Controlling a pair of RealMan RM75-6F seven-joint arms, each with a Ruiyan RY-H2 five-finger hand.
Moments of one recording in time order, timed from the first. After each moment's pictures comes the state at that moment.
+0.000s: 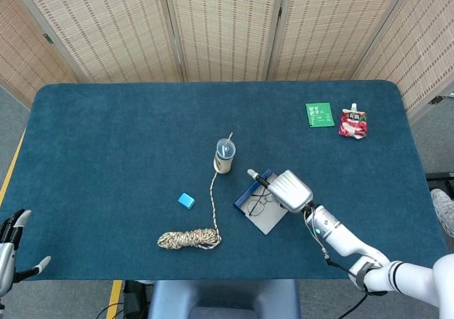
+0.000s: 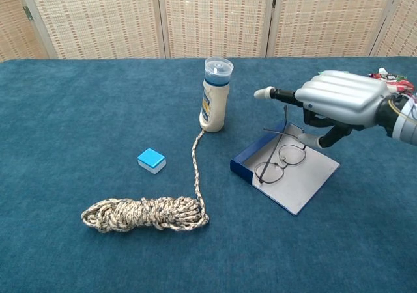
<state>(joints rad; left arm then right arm) 0.04 -1.13 -0.01 -1.65 1.49 1.56 0.07 0.71 -1.49 0.02 -1.29 -1.56 1.04 -0.24</state>
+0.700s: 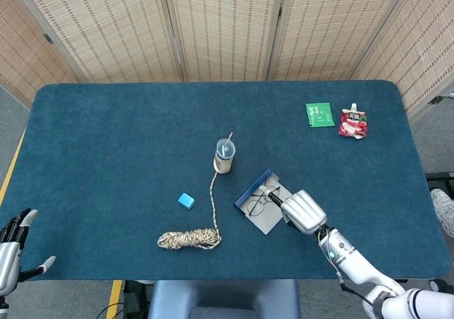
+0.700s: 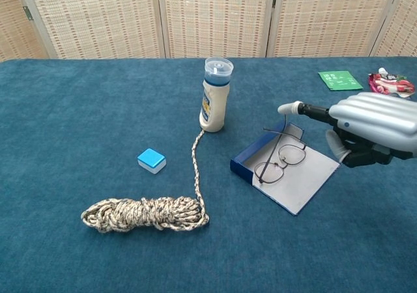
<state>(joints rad) 0.03 -1.13 0.00 -1.66 1.50 1.55 0.09 0.57 -1.44 -0.05 -1.46 -1.55 1.12 -0.19</state>
